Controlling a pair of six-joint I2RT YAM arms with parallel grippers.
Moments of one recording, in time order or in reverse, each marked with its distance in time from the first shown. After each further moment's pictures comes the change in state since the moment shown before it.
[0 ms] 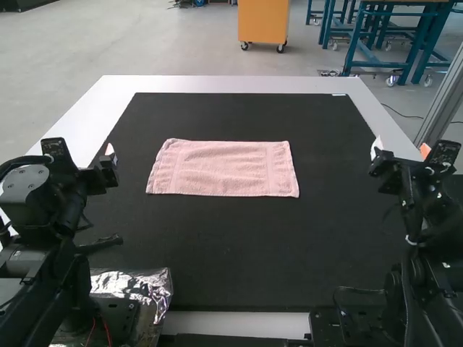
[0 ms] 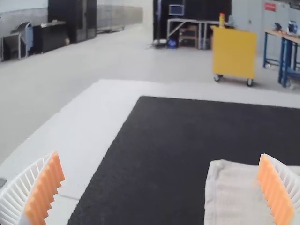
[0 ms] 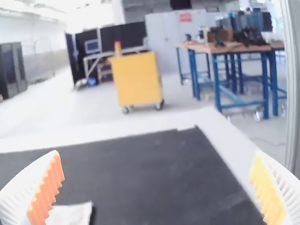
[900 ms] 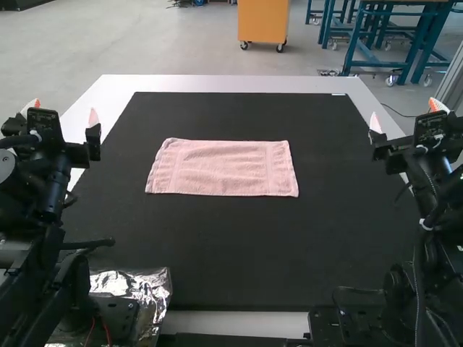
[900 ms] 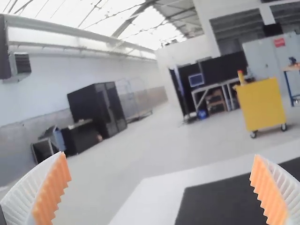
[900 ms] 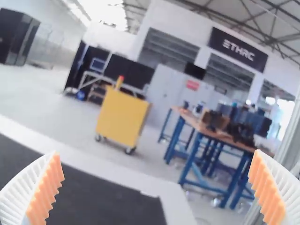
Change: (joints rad) left arm -0.001 0.110 0.169 0.200 0.032 0.313; right arm 0.008 0.177 0.203 0.087 -0.135 -0.446
